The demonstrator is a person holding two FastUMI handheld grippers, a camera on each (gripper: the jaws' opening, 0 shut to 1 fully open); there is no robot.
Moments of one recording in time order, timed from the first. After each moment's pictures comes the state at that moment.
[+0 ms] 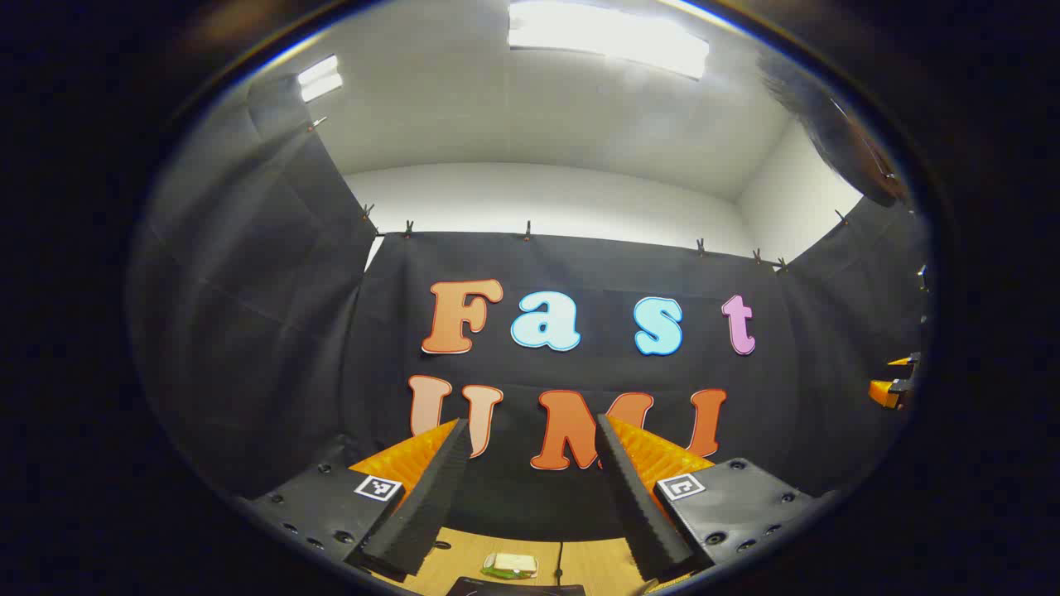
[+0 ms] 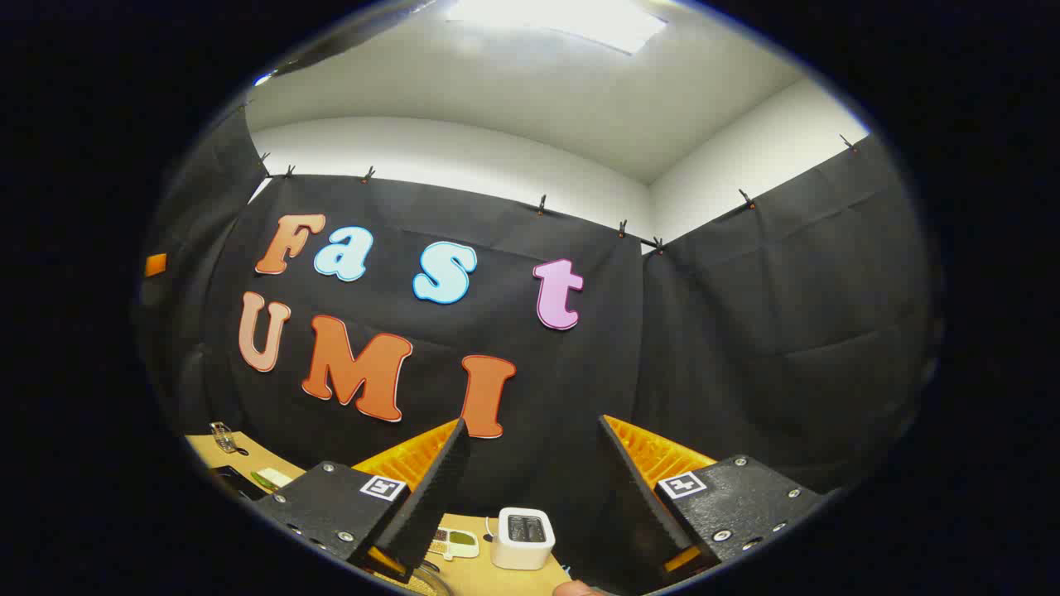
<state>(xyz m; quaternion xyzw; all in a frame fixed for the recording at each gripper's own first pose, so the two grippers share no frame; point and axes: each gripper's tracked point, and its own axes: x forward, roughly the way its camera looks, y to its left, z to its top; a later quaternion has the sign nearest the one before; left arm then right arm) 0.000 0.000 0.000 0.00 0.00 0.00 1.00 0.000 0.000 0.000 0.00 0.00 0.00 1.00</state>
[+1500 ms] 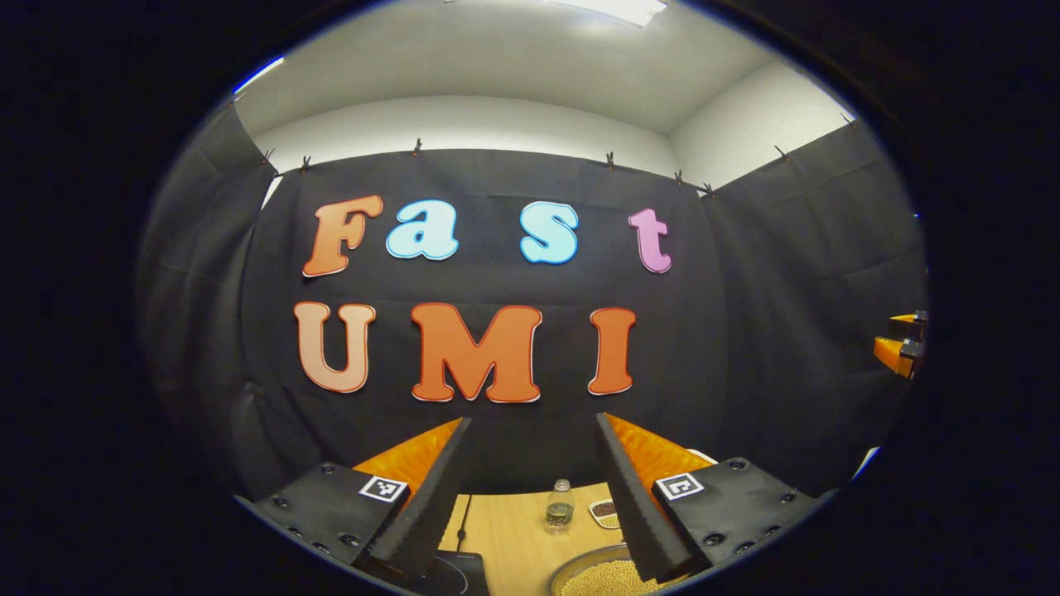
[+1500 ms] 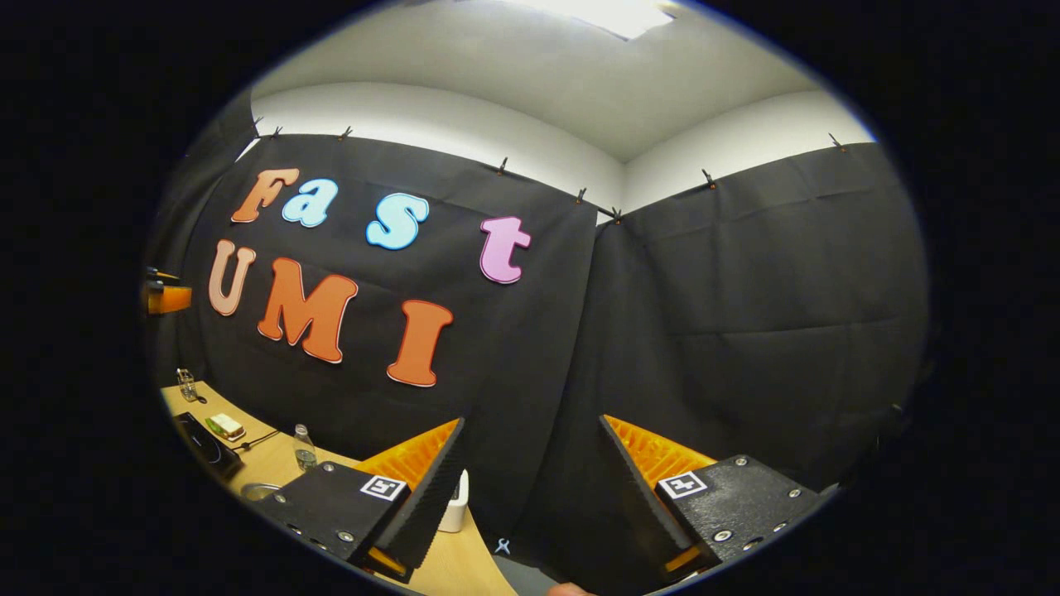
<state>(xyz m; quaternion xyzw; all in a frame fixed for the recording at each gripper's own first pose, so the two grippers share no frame) 0.019 -0.239 -0.147 0.01 0.14 -0.12 0.98 -0.040 -0.146 -0.075 -0.05 0.07 -0.06 0.99</state>
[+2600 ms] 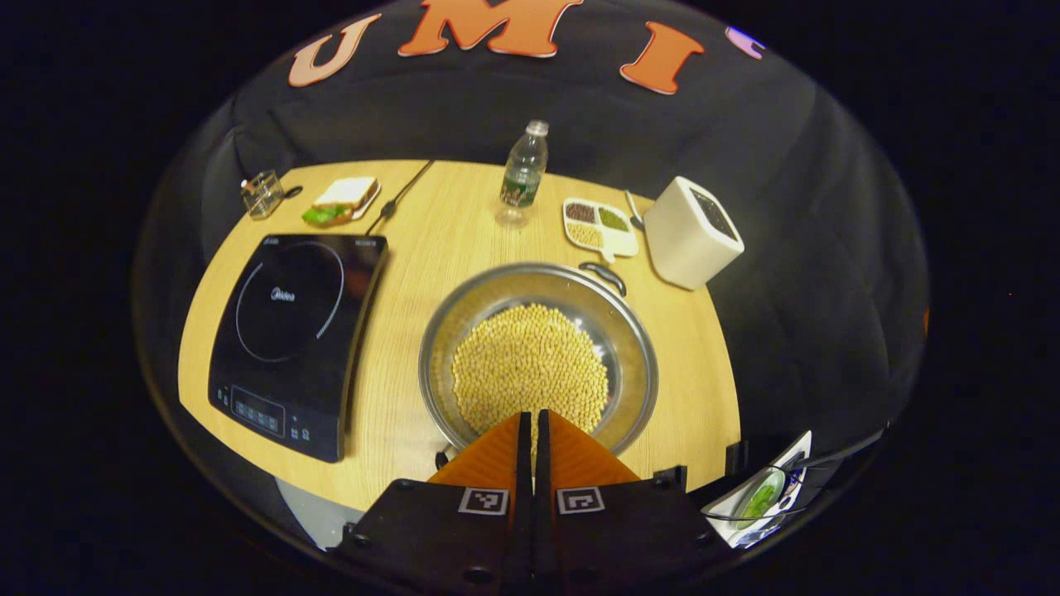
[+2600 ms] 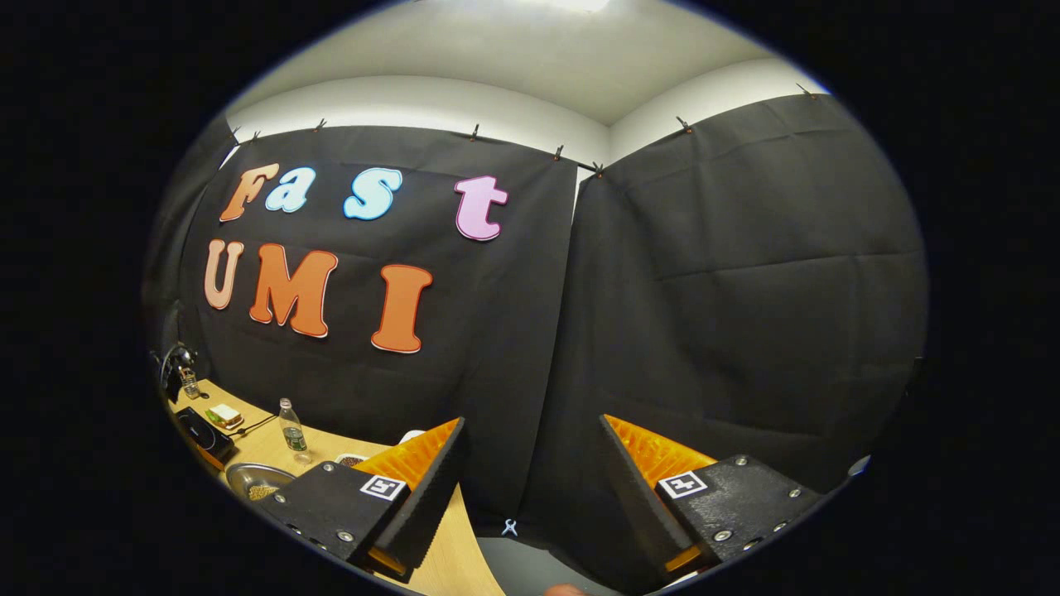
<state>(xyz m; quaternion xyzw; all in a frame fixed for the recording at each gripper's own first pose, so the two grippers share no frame) -0.220 -0.308 -0.438 -0.07 0.69 -0.04 0.72 -0.032 -0.208 -0.155 -0.01 0.12 -0.05 0.99</state>
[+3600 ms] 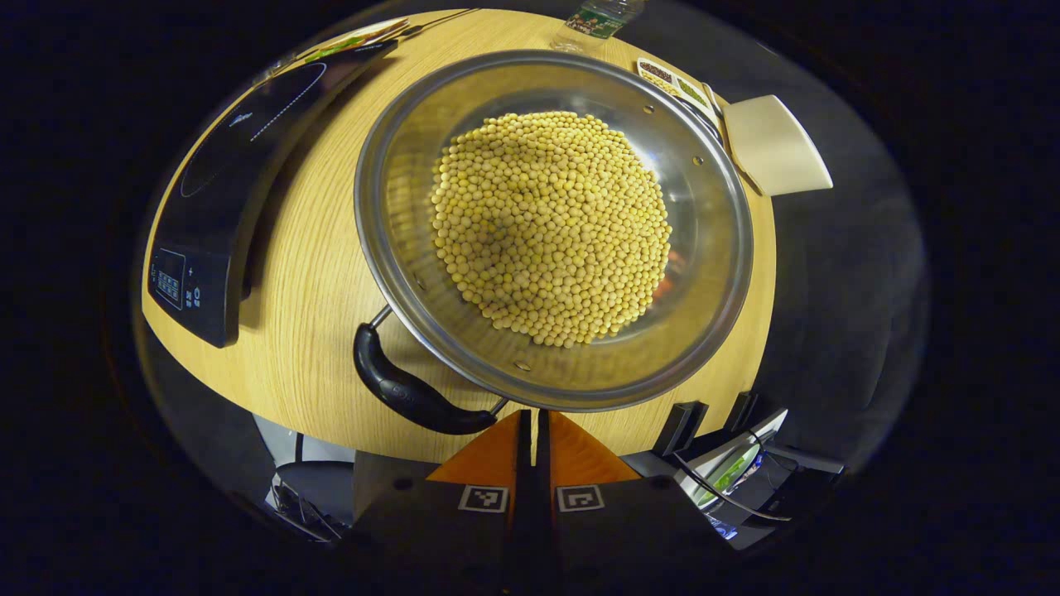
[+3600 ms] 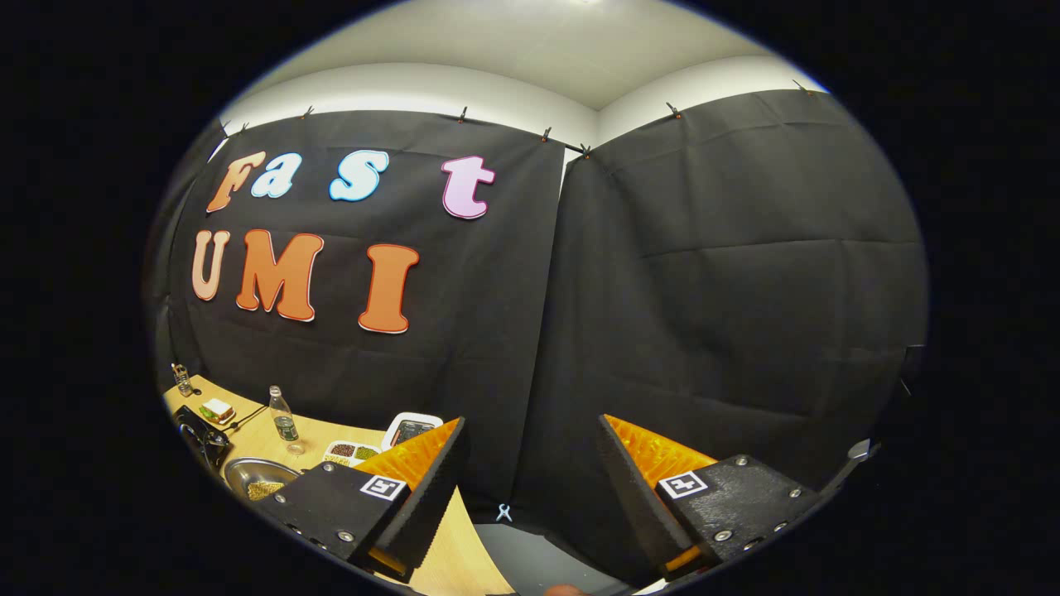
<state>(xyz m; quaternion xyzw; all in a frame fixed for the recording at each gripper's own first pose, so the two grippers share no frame) -0.334 -0.318 -0.506 -0.14 0.84 0.00 0.53 -0.049 -0.206 -0.169 -0.01 0.16 -0.09 0.98</state>
